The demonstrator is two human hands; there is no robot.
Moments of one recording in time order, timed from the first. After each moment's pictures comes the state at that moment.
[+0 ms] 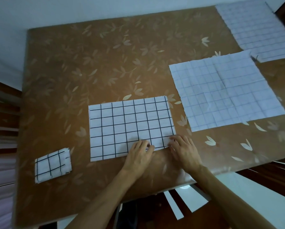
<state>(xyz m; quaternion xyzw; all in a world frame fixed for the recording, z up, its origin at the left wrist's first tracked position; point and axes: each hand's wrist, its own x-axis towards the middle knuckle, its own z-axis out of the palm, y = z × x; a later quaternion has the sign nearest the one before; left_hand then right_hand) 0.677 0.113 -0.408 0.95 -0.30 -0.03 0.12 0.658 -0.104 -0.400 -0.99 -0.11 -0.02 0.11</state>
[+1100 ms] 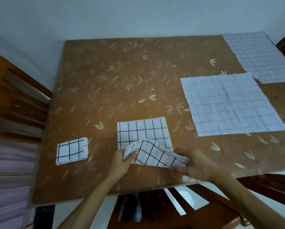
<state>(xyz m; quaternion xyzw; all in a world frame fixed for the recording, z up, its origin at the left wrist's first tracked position) 0.632 0.203 -0.358 0.78 0.11 -0.16 0.59 0.635 -0.082 -0.284 -0.90 -0.13 0.26 0.34</state>
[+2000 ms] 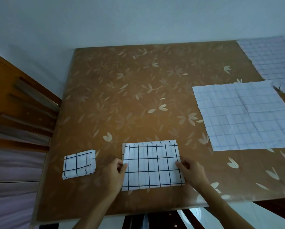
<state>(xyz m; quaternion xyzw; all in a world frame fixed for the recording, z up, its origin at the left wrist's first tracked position) 0.648 0.245 -0.372 0.93 0.17 -0.10 0.29 0.657 -0.048 -0.388 -0.88 0.18 0.20 0.39</state>
